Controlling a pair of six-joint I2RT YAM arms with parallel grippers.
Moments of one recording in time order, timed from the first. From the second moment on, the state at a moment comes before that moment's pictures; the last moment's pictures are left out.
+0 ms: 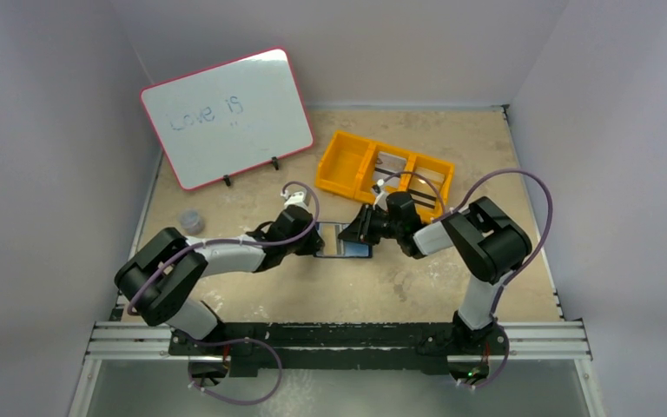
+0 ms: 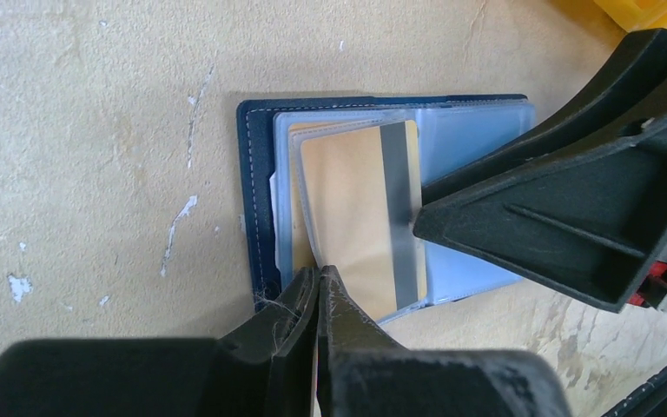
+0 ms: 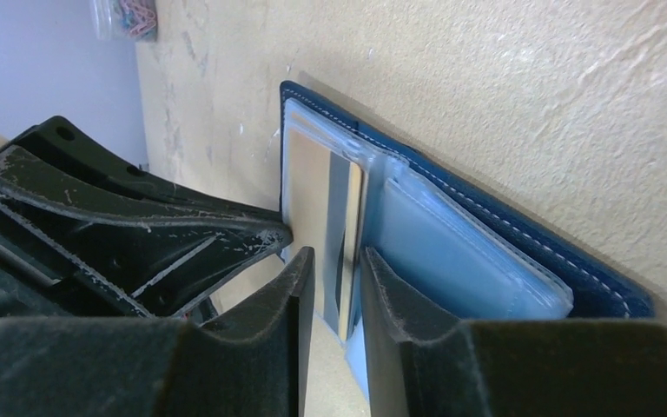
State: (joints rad) left arm -0.75 1.52 0.59 0.19 -0.10 -0.77; right arm 0.53 1.81 0.59 0.64 -0.52 0.88
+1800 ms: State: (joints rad) left arm -0.75 1.53 0.54 0.31 -0.10 -0.78; right arm 0.50 1.80 0.45 0.82 -0.51 1.04
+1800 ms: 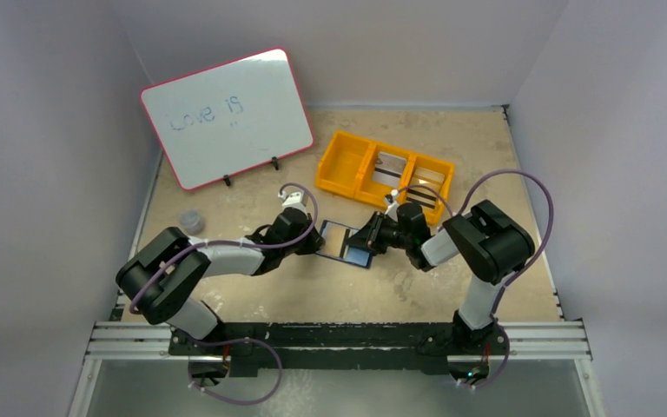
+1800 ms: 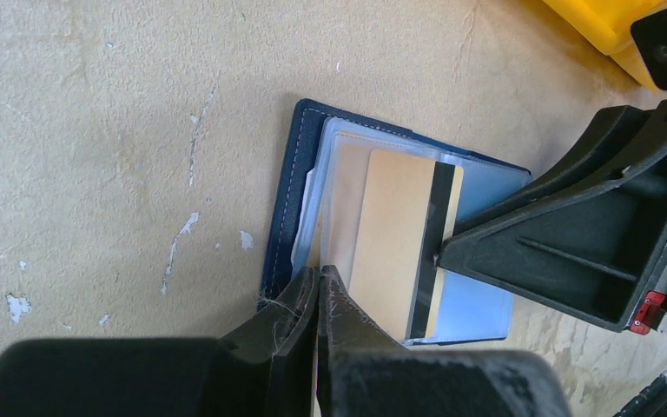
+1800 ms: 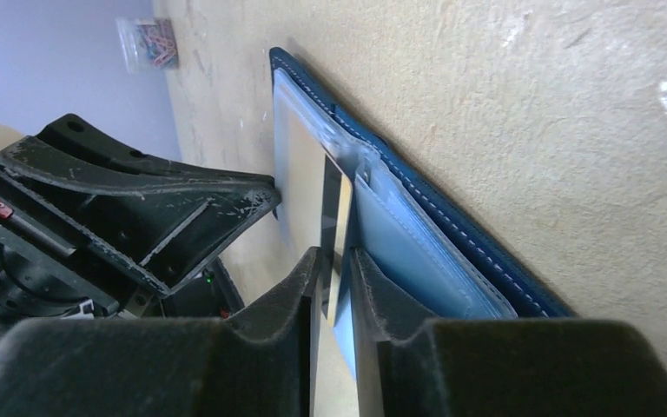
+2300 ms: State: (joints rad) left arm -0.75 1.54 0.54 0.33 -0.09 -0.78; right arm 0.50 1.80 0.46 0.84 -0.46 1.08
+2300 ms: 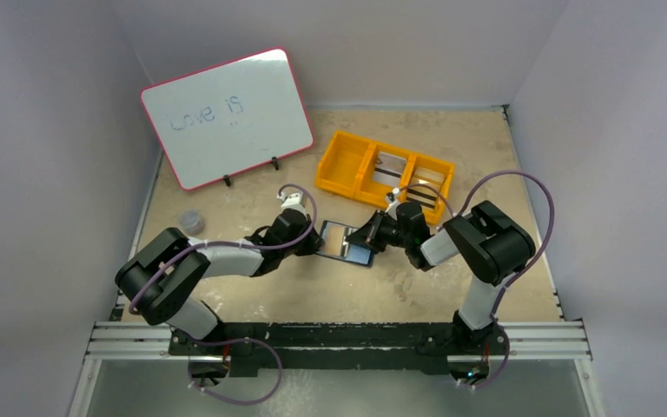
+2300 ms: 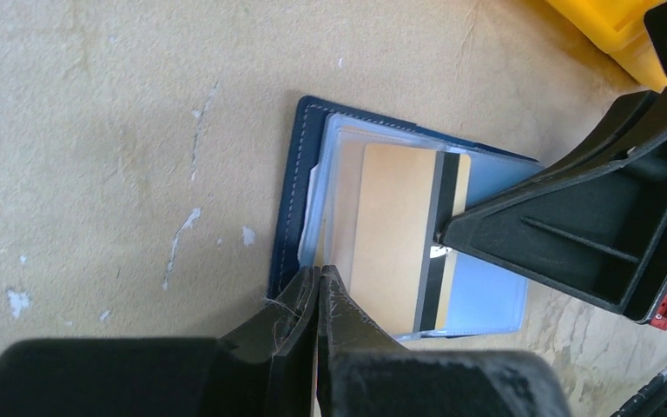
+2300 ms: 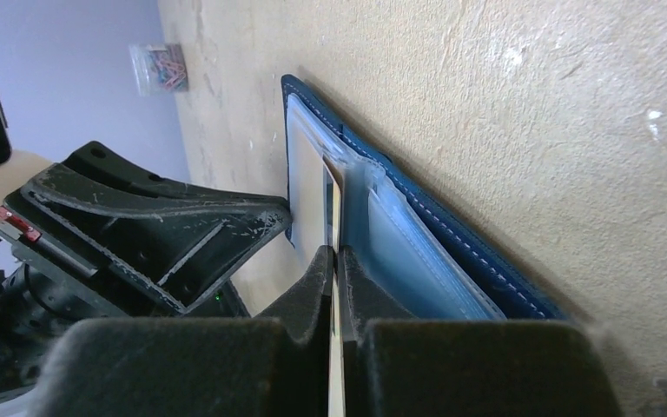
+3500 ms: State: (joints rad) left arm -0.74 1.43 0.51 0.16 -0.18 -0.82; right arm 0.40 1.04 0.89 -0.13 0.13 0.16
